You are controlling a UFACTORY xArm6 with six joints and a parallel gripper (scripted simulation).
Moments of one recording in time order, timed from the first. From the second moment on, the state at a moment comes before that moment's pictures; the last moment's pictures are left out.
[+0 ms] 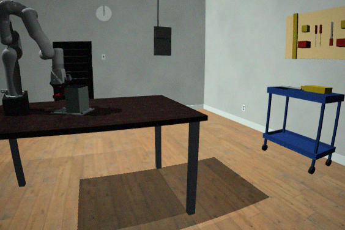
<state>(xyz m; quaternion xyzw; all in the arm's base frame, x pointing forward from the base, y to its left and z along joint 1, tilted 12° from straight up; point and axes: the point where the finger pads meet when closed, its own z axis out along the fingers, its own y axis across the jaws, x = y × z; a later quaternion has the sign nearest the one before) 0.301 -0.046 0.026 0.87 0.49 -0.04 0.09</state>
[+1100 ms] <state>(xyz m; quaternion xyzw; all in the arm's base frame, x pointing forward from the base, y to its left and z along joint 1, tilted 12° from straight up) 0.302 -0.051 0.000 0.87 0.49 -0.04 0.09</state>
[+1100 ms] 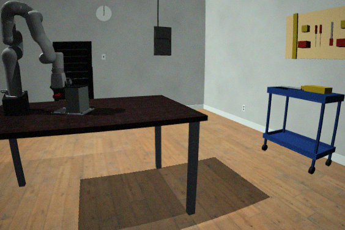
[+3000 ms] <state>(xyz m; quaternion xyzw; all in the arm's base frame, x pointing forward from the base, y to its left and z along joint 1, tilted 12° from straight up) 0.301 -0.051 0.000 0.87 0.49 -0.04 0.09</state>
